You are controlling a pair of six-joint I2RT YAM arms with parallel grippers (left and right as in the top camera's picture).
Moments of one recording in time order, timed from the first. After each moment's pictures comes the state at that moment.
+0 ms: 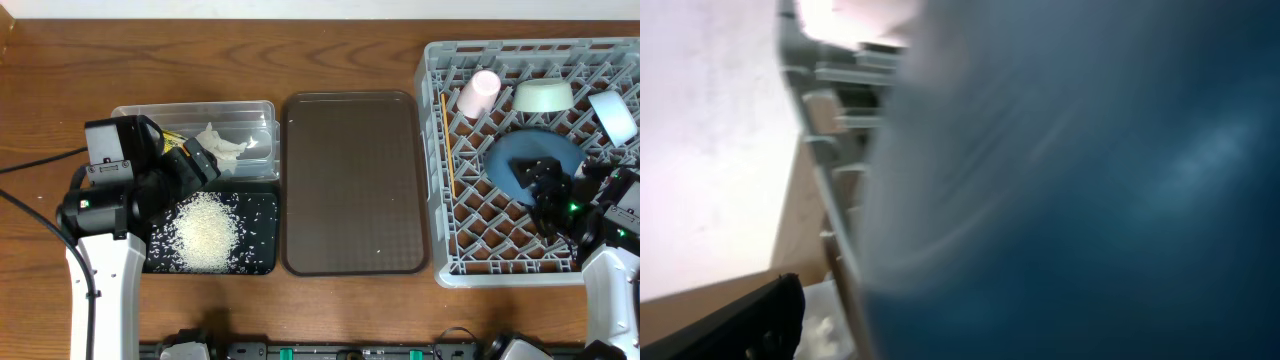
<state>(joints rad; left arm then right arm) 0.15 1.17 1.13 -0.98 0.23 -0.48 -0.52 1.25 0.68 -0.38 -0.69 0.62</state>
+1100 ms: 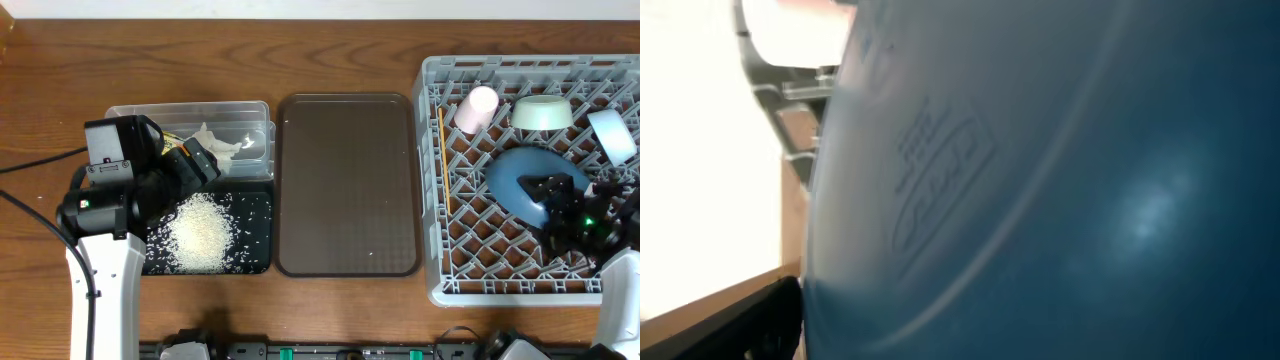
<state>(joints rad) 0.15 1.17 1.13 -0.98 0.23 -0.48 -0.64 1.24 0.77 -0.72 -0.72 0.51</state>
